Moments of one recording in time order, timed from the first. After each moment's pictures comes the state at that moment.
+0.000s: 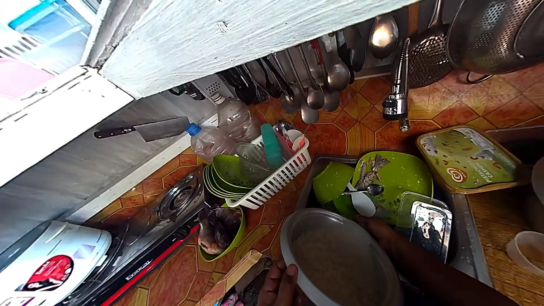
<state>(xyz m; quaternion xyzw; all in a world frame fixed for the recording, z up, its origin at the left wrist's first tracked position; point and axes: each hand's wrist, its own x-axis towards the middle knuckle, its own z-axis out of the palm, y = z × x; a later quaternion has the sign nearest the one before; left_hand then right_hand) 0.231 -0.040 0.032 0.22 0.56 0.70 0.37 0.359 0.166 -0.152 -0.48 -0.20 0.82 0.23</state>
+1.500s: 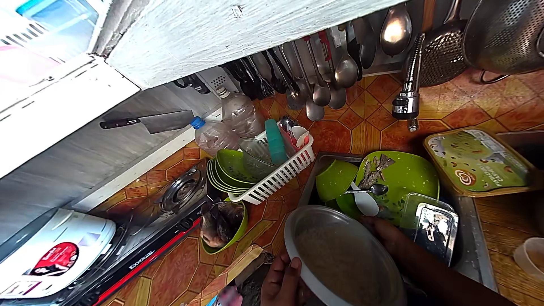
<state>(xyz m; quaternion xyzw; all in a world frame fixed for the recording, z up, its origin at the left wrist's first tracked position) 0.230 -0.034 0.034 0.21 0.57 0.71 0.37 0.368 0.162 -0.143 -0.45 -0.15 0.84 0.26</state>
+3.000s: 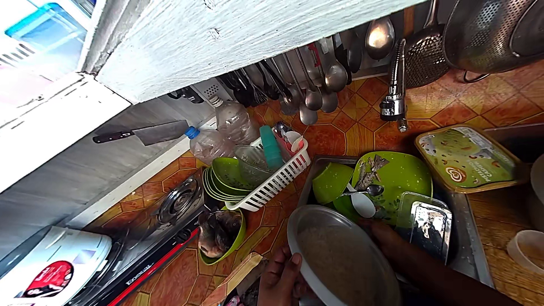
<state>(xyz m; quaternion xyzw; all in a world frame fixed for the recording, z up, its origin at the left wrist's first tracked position) 0.217 -0.020 0.043 0.26 0.55 0.67 0.43 0.367 0.155 -0.144 -0.52 -0.19 0.80 0.25</state>
